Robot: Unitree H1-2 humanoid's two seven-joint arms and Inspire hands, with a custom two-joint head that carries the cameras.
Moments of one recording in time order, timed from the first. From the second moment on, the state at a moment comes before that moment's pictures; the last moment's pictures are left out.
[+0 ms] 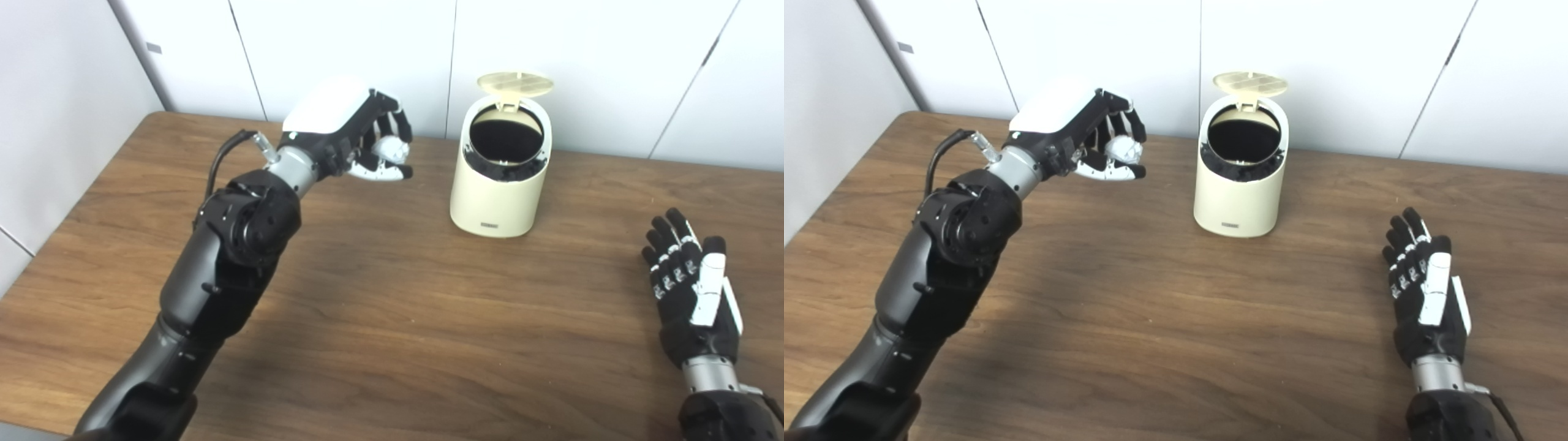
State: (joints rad) left arm -0.50 0.41 -0.21 -0.37 0.76 0.34 -0.47; right arm -0.07 -0.09 -0.15 -0.04 0.27 0.08 0.08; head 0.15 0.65
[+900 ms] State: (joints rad) left arm -0.60 0.27 -0.28 -0.28 0.82 0.31 -0.47; right arm -0.08 -0.09 -0.13 -0.04 0.26 0.07 0.08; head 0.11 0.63
